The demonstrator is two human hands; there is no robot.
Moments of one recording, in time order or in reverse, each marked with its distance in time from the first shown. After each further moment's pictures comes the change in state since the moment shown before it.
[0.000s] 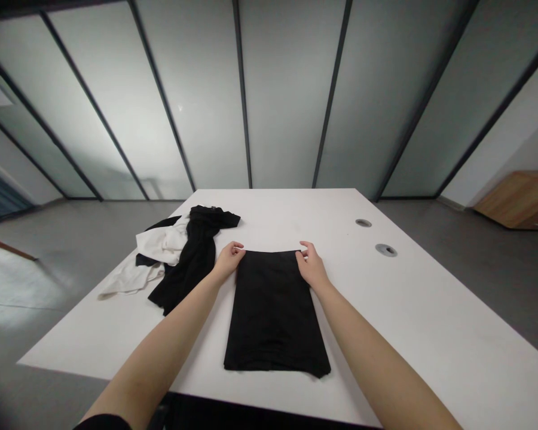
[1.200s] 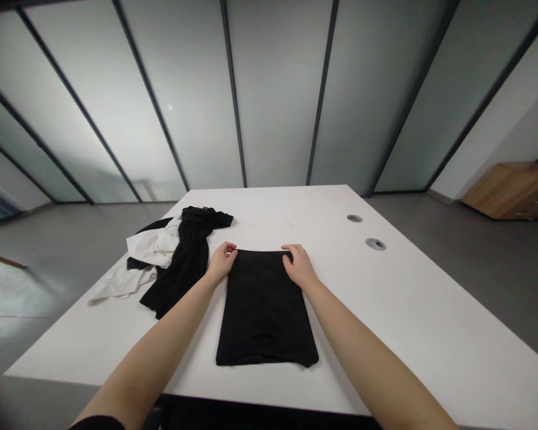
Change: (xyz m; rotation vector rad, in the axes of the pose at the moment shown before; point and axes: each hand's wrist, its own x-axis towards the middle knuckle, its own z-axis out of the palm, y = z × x) left_hand -0.003 0.009 0.007 0.222 0.099 0.090; right_hand -0.005 0.001 0.002 -0.151 -0.031 -0.401
